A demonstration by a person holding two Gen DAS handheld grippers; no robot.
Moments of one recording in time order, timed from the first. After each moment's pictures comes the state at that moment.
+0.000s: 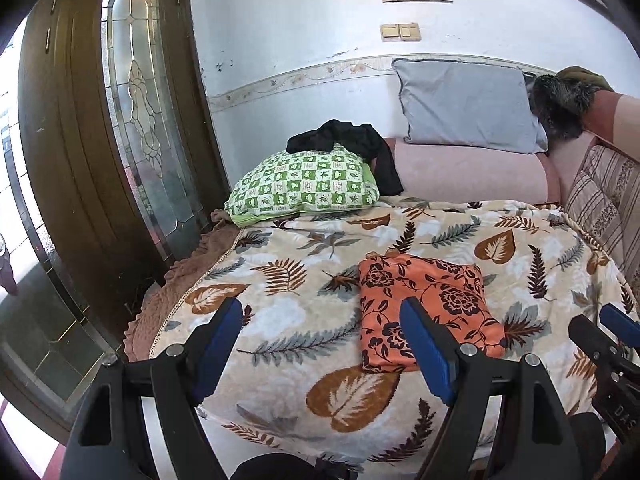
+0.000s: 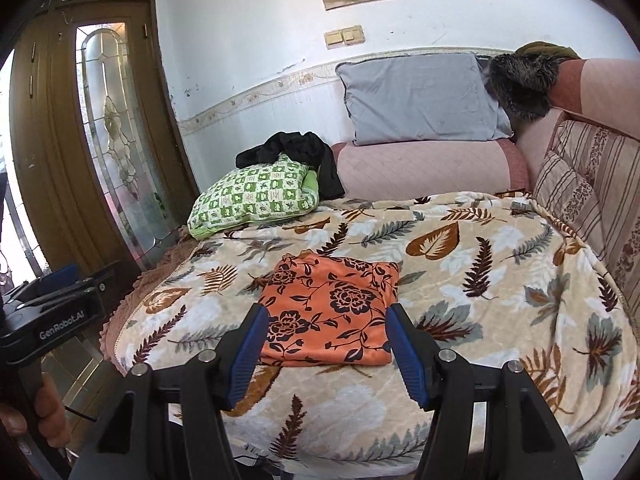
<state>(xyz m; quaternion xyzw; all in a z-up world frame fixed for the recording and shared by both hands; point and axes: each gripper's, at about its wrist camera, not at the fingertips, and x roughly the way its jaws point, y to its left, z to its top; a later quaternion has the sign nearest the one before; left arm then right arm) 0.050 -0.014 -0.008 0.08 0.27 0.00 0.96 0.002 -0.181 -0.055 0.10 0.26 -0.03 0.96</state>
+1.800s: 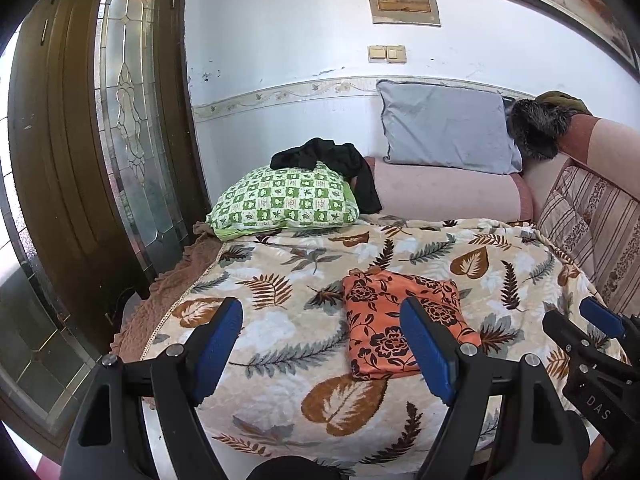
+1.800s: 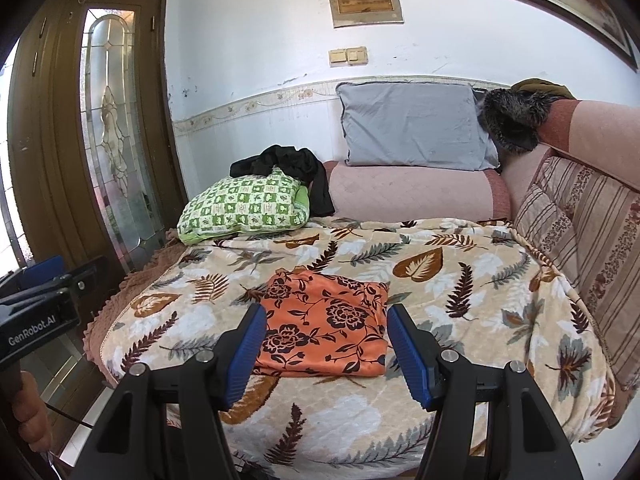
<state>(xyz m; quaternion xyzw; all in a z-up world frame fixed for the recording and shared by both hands) 0.037 0.017 0.019 0.06 0.25 -0.06 0.96 -0.007 -0.150 -0.021 0.05 0.25 -0.06 0.97</state>
